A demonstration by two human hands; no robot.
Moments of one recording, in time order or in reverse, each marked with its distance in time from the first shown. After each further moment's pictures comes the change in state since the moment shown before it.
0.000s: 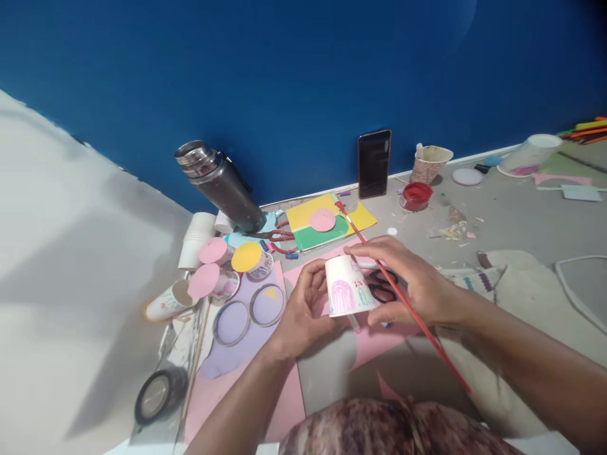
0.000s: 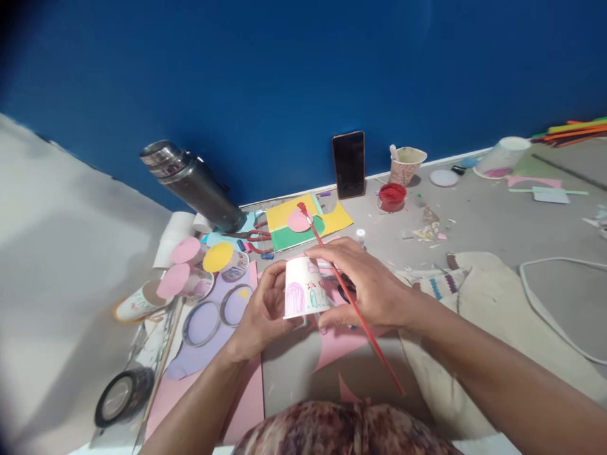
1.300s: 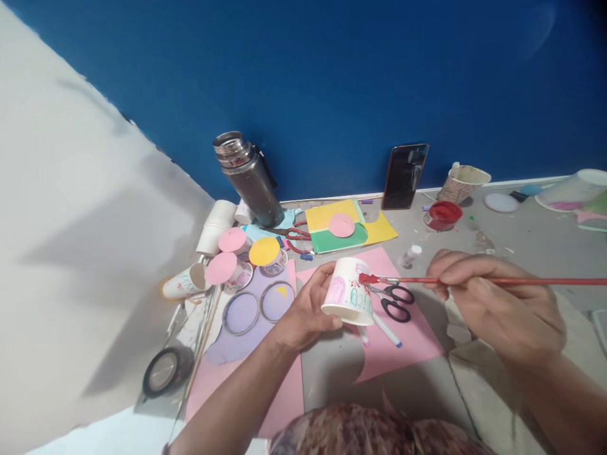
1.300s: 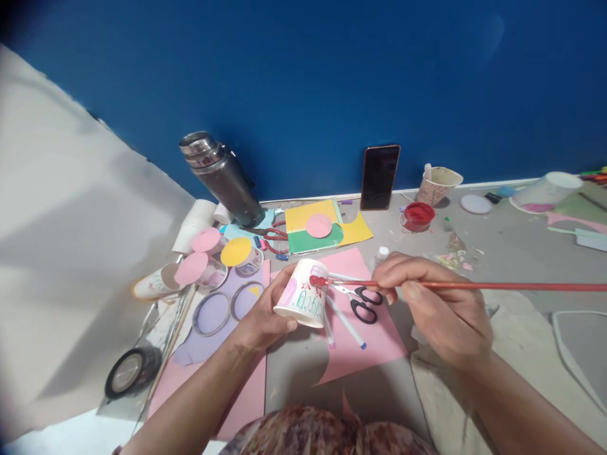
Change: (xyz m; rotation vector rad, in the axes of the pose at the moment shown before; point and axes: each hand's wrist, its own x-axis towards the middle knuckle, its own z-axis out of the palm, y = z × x) left_hand 0.003 0.008 -0.010 -0.318 -0.015 -0.164; right_hand 0.000 -0.018 -0.015 0.570 0.497 0.100
